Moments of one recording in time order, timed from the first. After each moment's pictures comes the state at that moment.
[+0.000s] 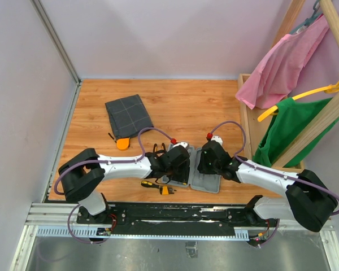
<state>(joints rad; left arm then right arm) -1.08 1.61 0.87 -0.21 -0.08 -0.78 0.77 1.24 0.52 -0.19 0.14 0.67</state>
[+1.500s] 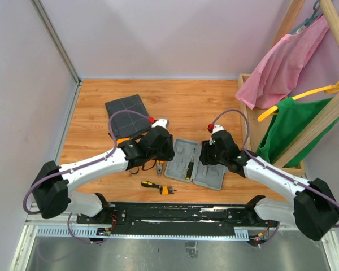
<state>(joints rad) -0.94 1.35 0.93 -0.35 -0.23 -0.68 0.63 1.19 0.60 -0.22 0.05 0.38</state>
